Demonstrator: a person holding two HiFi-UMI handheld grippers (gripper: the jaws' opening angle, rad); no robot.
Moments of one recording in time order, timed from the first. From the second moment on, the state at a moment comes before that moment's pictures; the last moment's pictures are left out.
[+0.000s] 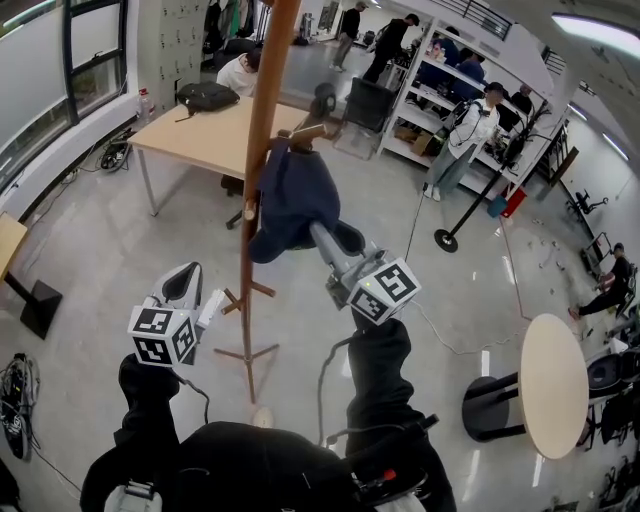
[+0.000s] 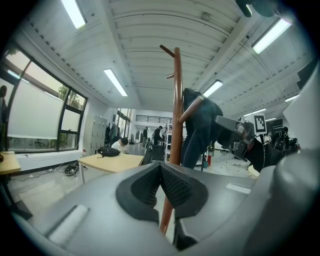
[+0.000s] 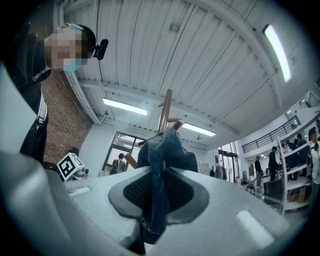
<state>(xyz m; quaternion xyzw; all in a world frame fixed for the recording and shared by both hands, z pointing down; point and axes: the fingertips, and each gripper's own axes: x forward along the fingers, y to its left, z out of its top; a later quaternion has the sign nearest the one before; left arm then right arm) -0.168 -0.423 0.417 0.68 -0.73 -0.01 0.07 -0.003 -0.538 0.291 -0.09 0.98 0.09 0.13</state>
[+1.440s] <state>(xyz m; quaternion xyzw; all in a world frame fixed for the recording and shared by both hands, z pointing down) -0.113 -0.412 0.413 0.74 -0.67 -0.02 0.07 0.131 -0.515 0.334 -0.28 0.95 0.04 0.11</state>
